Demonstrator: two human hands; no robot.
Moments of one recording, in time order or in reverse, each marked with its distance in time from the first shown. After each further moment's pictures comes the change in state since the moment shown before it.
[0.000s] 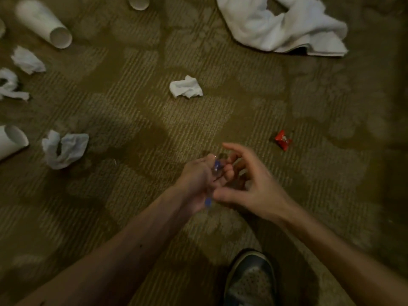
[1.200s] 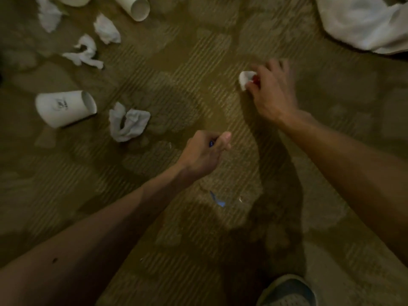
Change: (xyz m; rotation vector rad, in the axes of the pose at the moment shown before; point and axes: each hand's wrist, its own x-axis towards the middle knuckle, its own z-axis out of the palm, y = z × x) left_hand 0.034 0.054 -0.115 0.921 0.230 0.489; right_hand 0.217 -0.025 0.030 -0.772 0.200 -0.183
